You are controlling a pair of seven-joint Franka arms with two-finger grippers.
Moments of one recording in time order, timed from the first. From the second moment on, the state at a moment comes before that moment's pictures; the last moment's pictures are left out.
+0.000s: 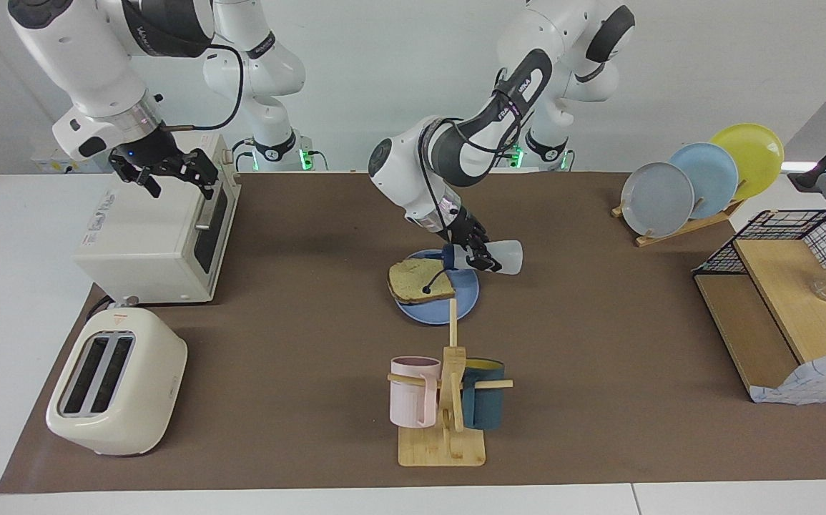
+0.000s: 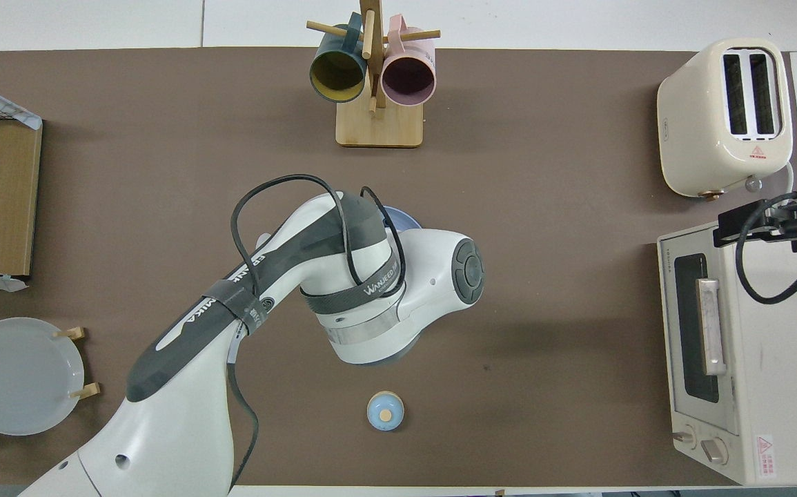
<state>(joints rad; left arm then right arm) -0.39 0.45 -0.51 -1.66 0.82 1.50 0.49 -0.02 -0.06 -0.02 -1.71 0.02 1.55 0.06</state>
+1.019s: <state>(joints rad) -0.50 0.60 -0.47 -1.61 1.03 1.32 0.48 -0.05 -0.06 0.00 -1.70 0.02 1.53 0.05</state>
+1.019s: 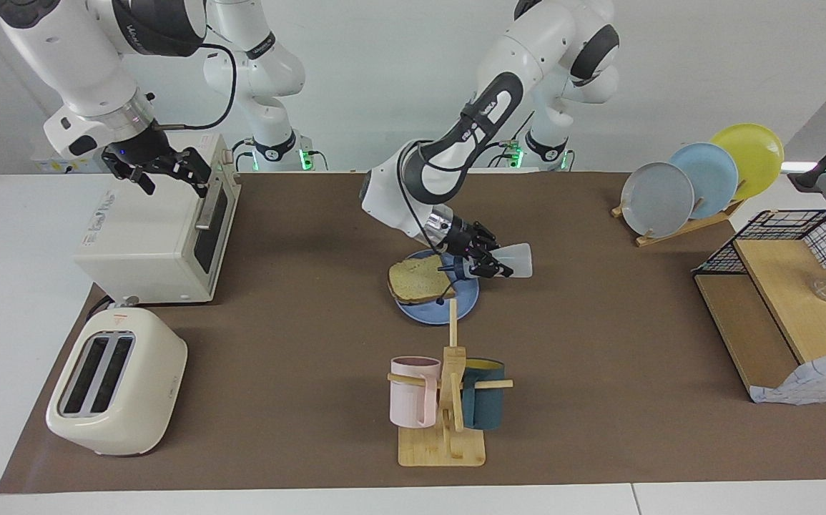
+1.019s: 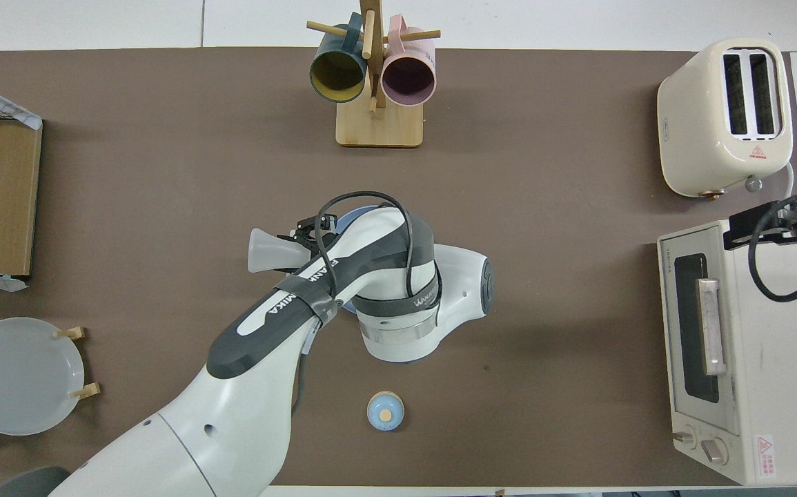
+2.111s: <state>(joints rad) -0.53 0.62 -0.44 -1.70 1.51 1.23 0.48 -0.05 -0.08 0.00 -1.70 0.02 1.53 0.04</state>
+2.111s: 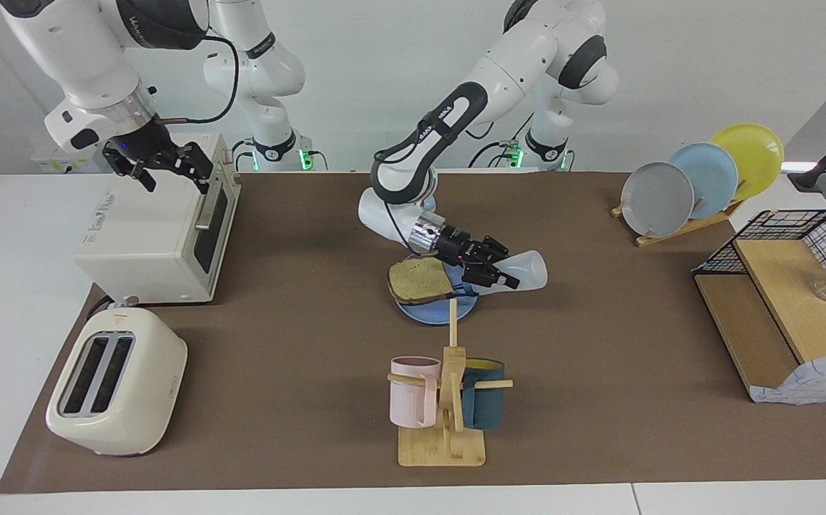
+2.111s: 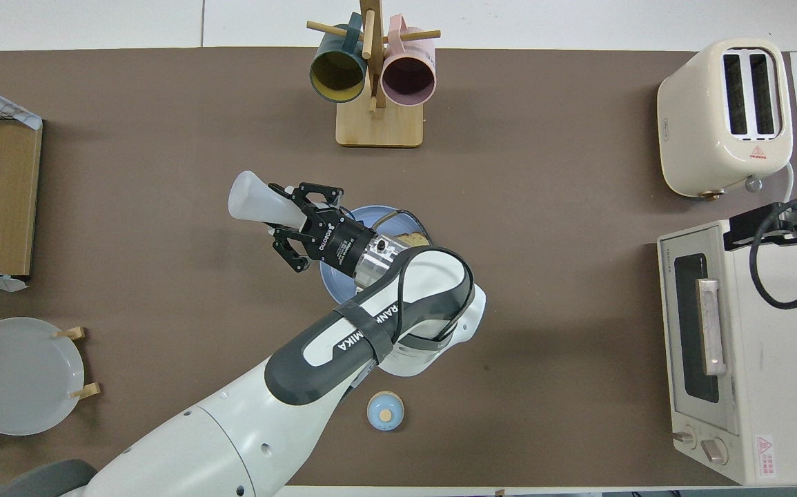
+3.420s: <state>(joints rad) -0.57 0.59 -0.45 -1.77 1.52 1.24 0.49 -0.05 -0.08 -0.01 -1.69 0.02 1.54 0.01</state>
